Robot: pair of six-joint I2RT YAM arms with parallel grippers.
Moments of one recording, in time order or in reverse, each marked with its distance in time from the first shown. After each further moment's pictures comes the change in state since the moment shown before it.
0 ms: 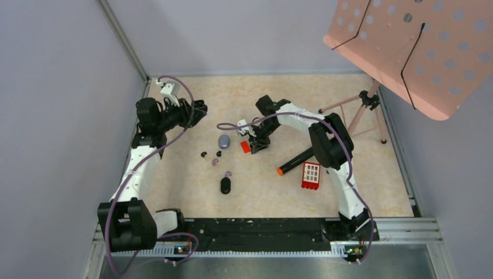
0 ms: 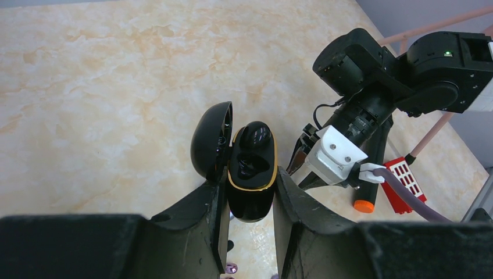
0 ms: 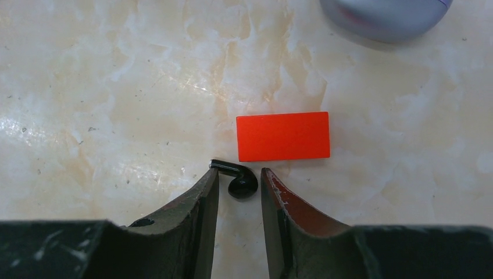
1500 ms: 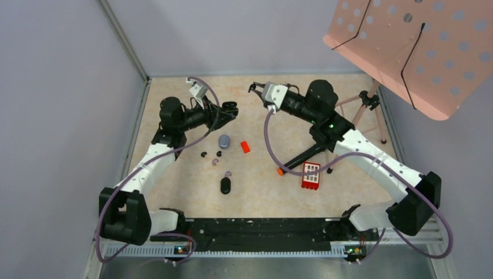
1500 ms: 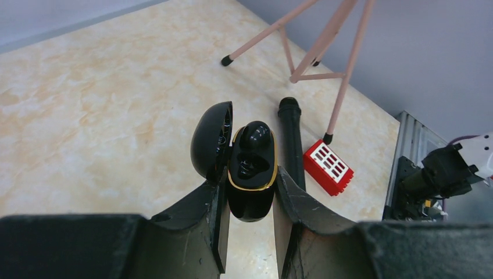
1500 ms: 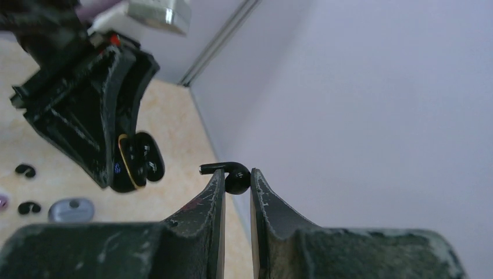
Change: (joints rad) left arm -0.245 0.068 -0.029 0.272 0.109 -0.092; right arm 0.054 -0.892 -0.471 0.982 0.339 0.523
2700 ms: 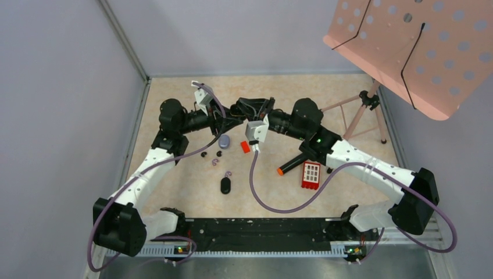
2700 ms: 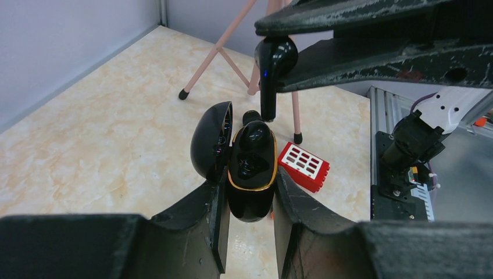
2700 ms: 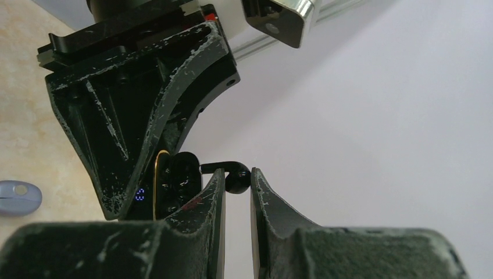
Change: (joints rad) left arm -0.112 -0.080 0.012 0.078 0.124 0.077; right arm 0.190 -0.046 -0.156 0.179 0.049 -0.418
